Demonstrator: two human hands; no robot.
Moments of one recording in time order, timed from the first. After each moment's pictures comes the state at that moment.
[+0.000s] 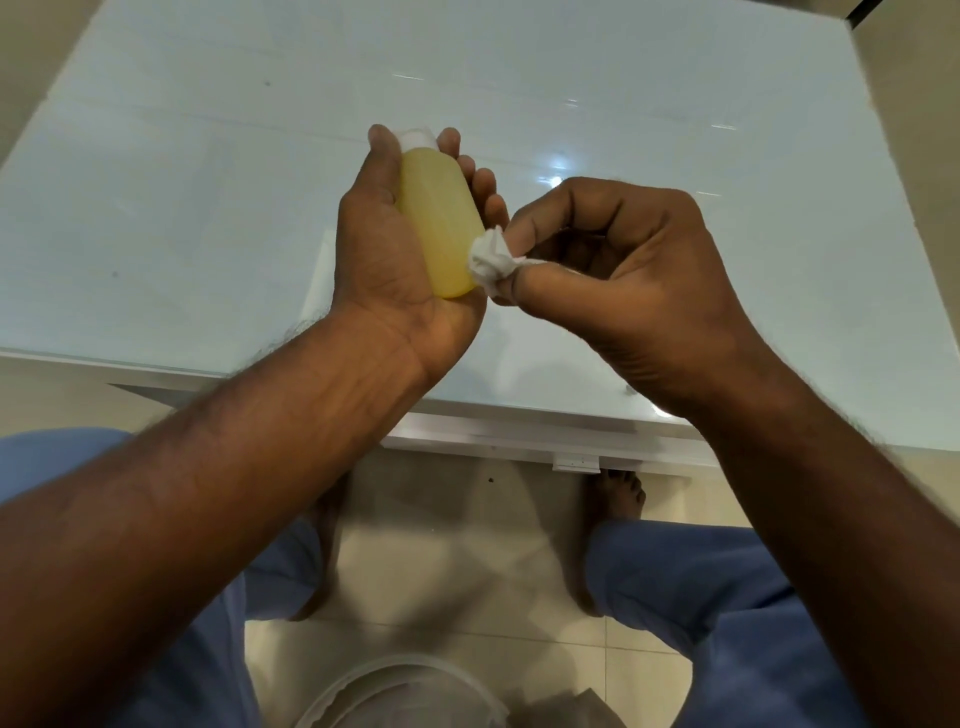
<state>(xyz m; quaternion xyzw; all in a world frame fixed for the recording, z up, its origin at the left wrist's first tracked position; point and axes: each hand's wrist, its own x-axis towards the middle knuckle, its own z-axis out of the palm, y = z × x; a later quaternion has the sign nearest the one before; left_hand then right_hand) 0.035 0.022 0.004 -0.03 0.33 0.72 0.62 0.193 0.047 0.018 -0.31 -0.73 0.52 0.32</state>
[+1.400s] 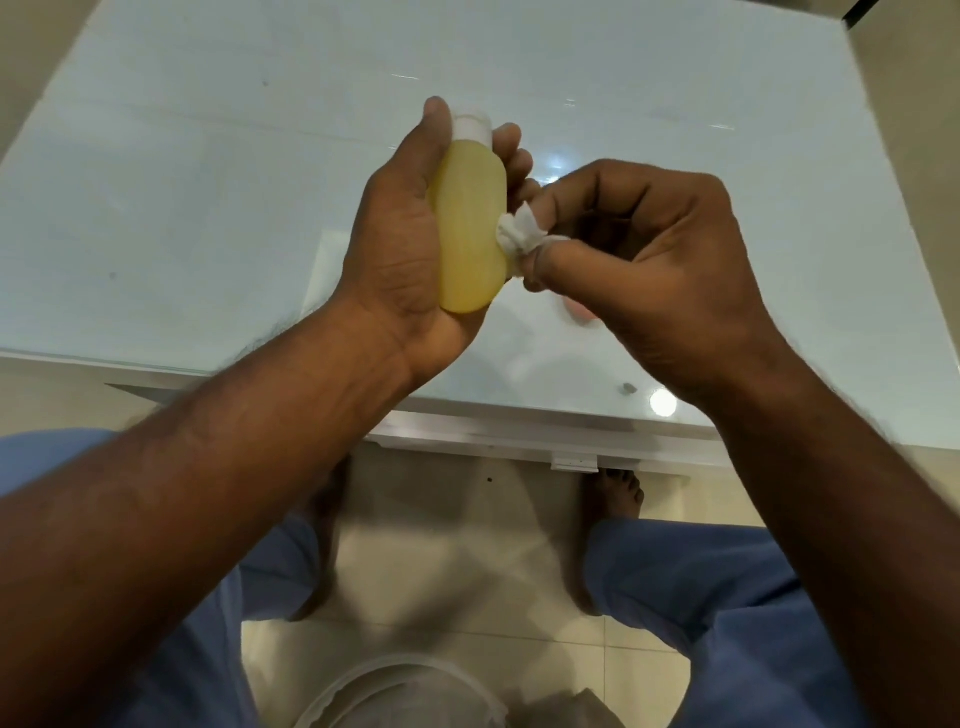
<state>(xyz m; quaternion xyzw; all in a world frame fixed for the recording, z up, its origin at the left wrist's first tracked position) 0.039 0.014 0.012 0.12 0.39 0.65 0.64 0.201 0.057 0.018 -0.32 -0.75 0.46 0.35</state>
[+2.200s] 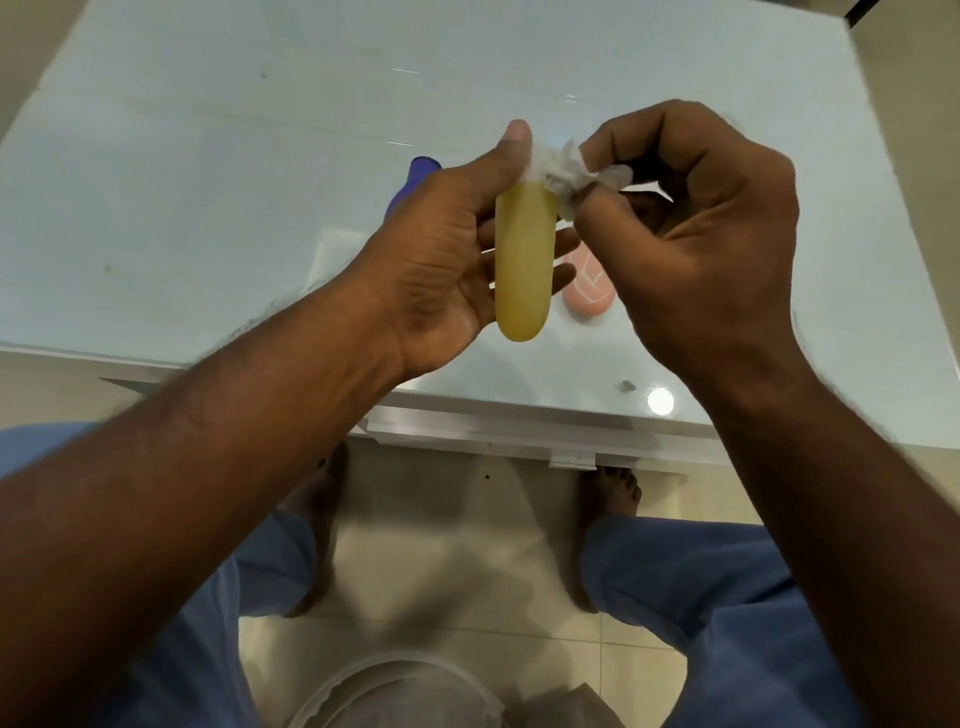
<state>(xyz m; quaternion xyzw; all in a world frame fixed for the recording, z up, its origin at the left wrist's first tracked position) 0.041 0.015 0.022 0.18 0.48 0.53 0.67 0.202 0.065 0.018 -0.38 -0.77 0.27 0.43</state>
